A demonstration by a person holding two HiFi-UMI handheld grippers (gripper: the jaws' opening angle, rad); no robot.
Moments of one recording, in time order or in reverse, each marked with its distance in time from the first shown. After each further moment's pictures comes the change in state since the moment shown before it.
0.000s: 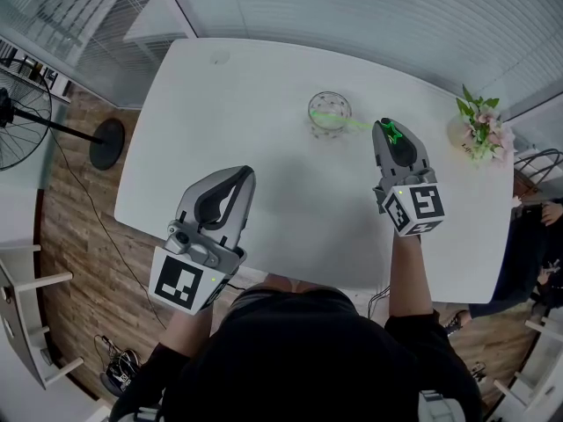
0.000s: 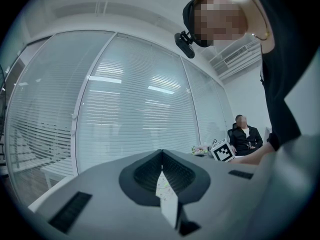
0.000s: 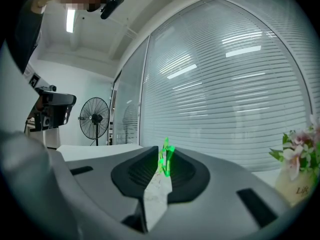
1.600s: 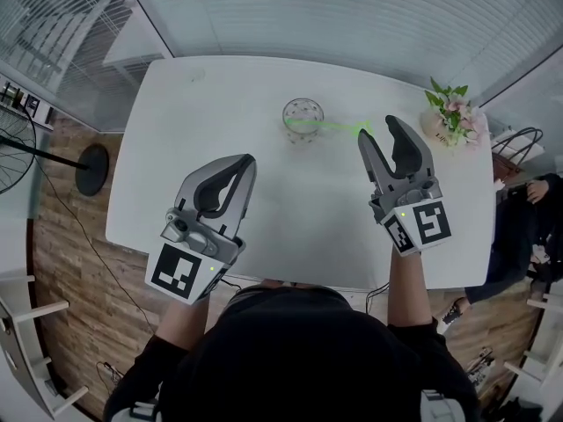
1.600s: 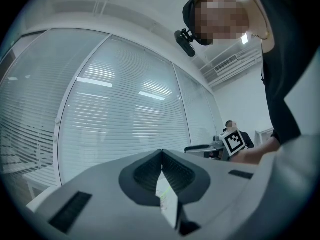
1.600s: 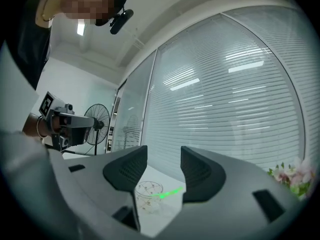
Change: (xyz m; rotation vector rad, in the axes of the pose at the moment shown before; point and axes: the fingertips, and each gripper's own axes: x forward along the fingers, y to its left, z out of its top) left arm 0.031 -0.018 0.023 0.017 -0.080 -0.130; right arm -0.050 0.018 0.086 -0.087 -0.117 -0.012
